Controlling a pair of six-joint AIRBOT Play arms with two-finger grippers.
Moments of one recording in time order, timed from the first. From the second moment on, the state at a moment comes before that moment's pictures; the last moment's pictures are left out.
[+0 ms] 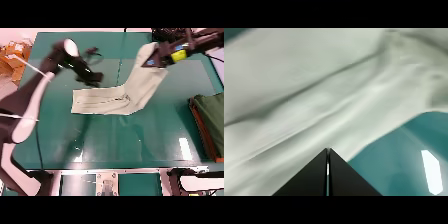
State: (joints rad) left arm -0.30 -1.80 1.91 1.25 -1.47 -1.57; right arm 0.10 -1.50 1.81 -0.74 1.56 1.40
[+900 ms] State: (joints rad) left arm 0.02 -1.68 2.01 1.53 -1.64 -1.51; right arm 0.36 -1.86 1.81 -0.80 1.02 1.52
